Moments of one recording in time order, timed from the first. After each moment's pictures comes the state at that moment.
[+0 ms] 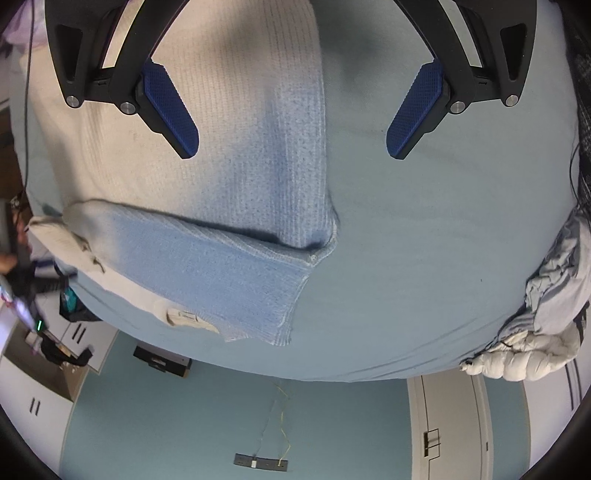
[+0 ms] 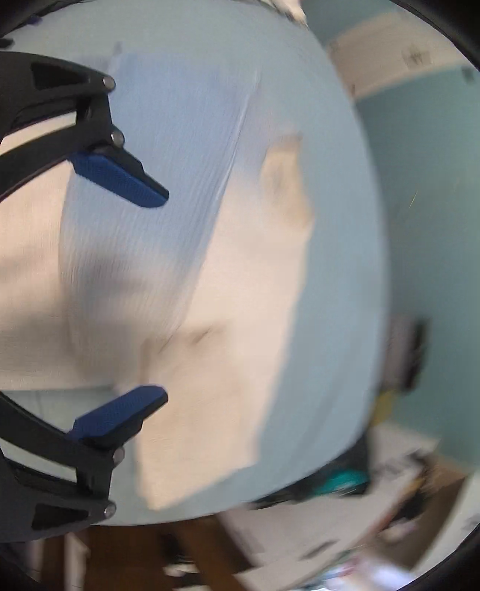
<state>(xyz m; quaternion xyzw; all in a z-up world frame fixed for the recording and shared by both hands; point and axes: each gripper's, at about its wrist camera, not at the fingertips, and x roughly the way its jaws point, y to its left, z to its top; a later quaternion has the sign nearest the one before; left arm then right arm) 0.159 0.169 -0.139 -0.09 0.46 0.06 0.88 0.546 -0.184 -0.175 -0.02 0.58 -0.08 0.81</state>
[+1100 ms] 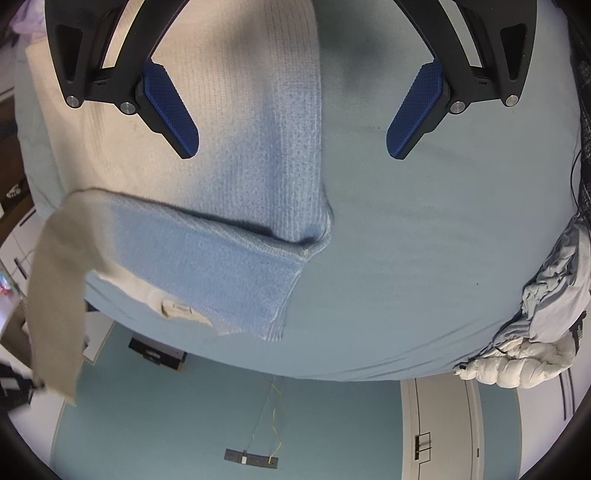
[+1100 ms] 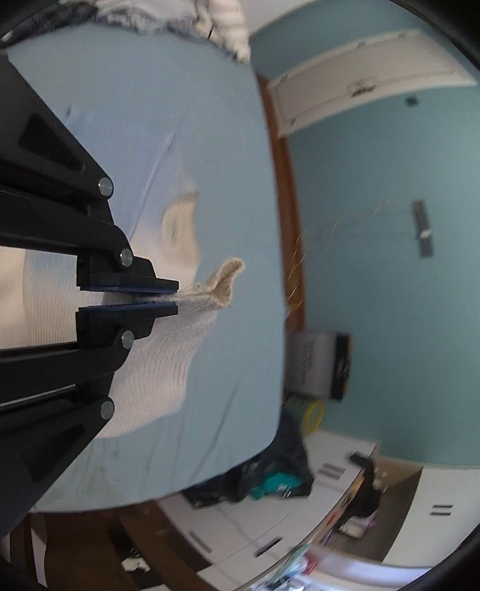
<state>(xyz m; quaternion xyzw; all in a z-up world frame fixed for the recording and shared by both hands) 0.156 0.179 -0.131 -0.11 0.45 0.07 0.88 0.510 -0.143 0.037 0.01 0.42 0.05 0.91</state>
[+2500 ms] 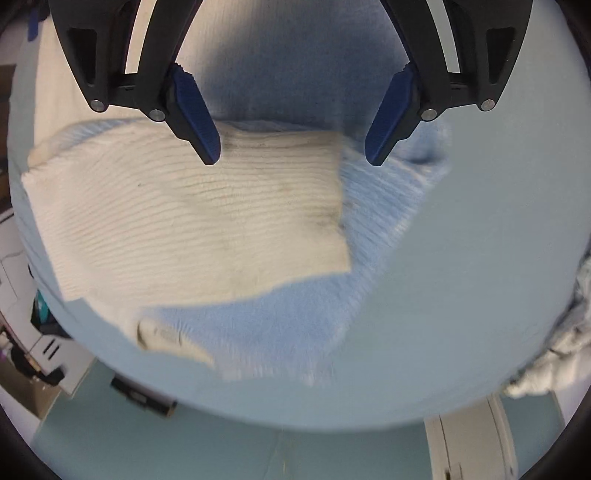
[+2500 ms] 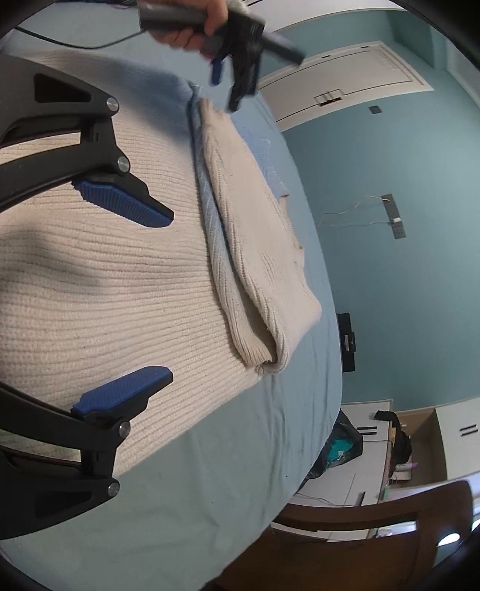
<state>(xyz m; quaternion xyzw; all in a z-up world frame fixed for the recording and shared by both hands) 0.354 0.127 -0.211 -0.11 0.56 0.06 0.82 0.258 -0.213 -0.259 0.09 0.33 0.00 0.94</state>
